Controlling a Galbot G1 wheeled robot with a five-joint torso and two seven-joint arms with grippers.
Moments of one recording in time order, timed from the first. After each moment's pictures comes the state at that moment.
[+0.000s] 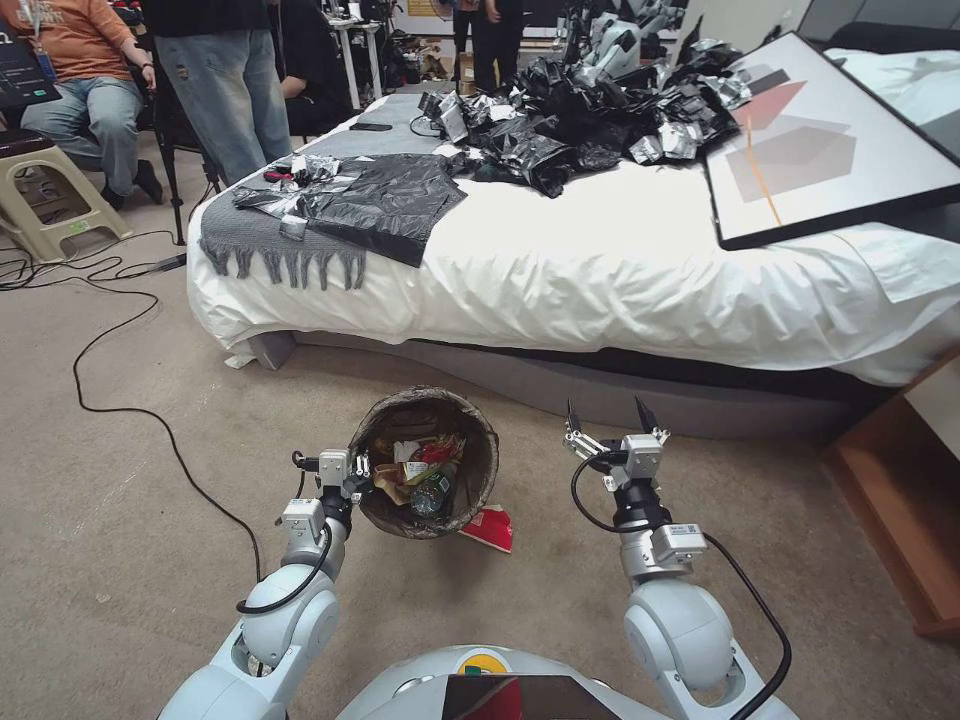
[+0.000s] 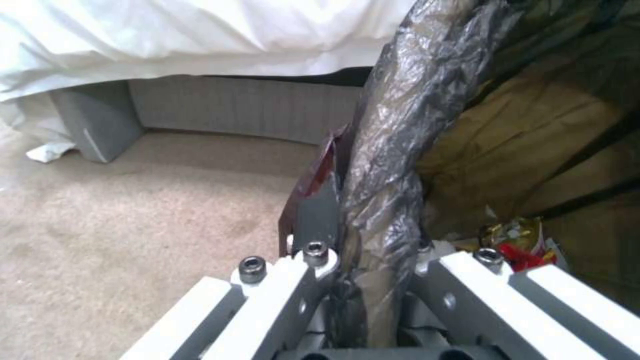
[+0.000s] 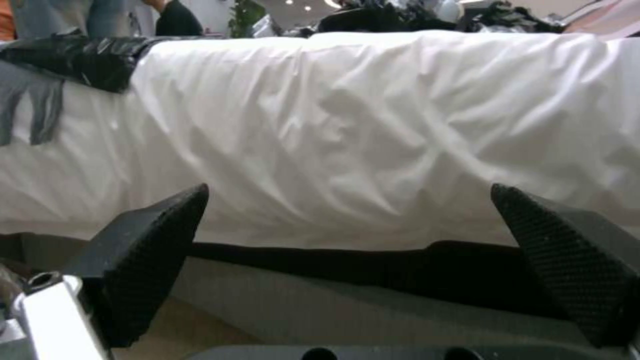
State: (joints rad) left arm 1.52 -1.14 -0.32 -2.07 -0.41 0.16 -0.33; right arm -1.58 1.26 0.36 2.16 0.11 0.13 0.28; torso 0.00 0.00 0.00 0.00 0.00
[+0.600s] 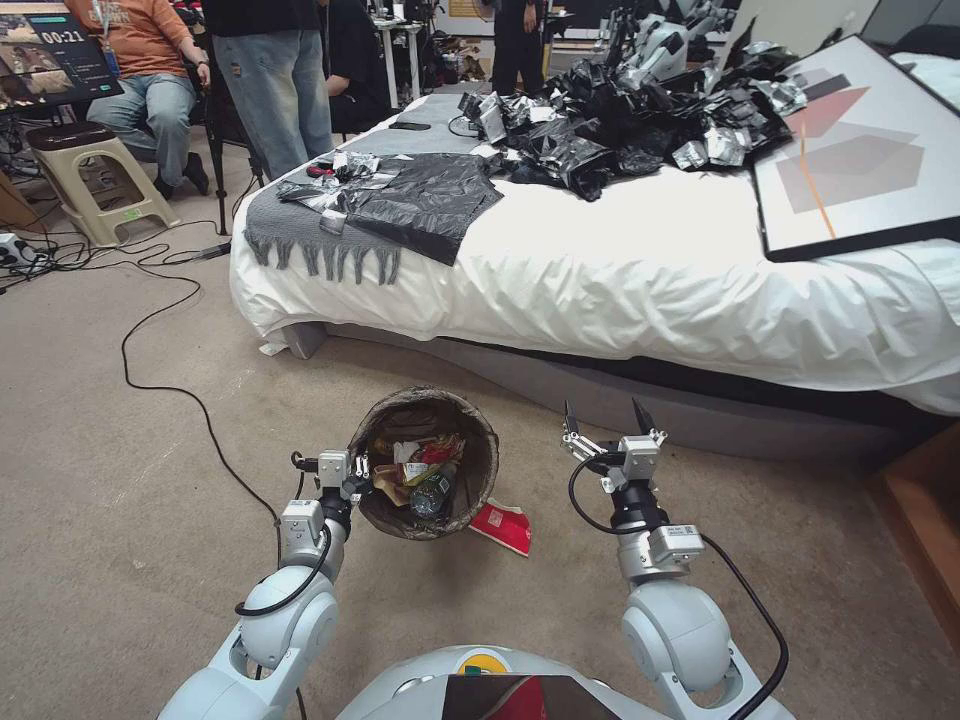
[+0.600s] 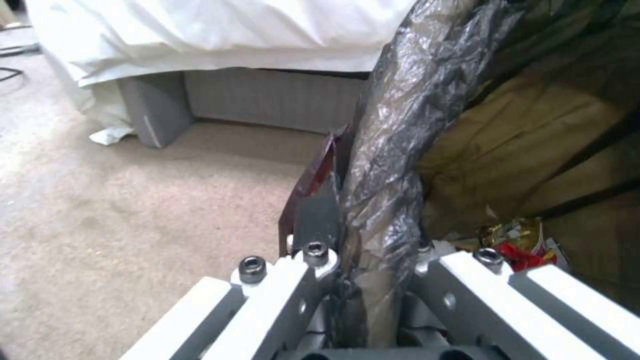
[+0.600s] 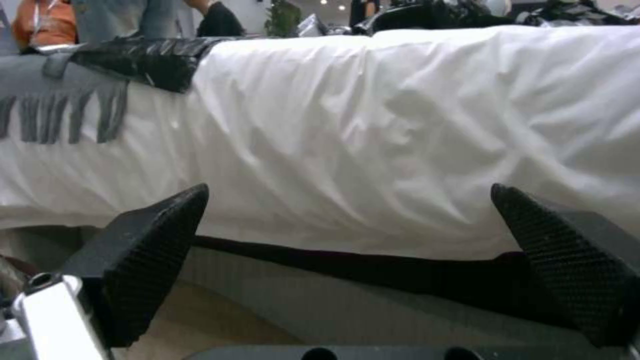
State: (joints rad) left arm 1.53 -1.14 -0.32 -2.08 -0.41 0.16 -0.33; right arm -1.58 1.26 0.35 2.16 0.11 0.13 0.28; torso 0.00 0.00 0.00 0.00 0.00
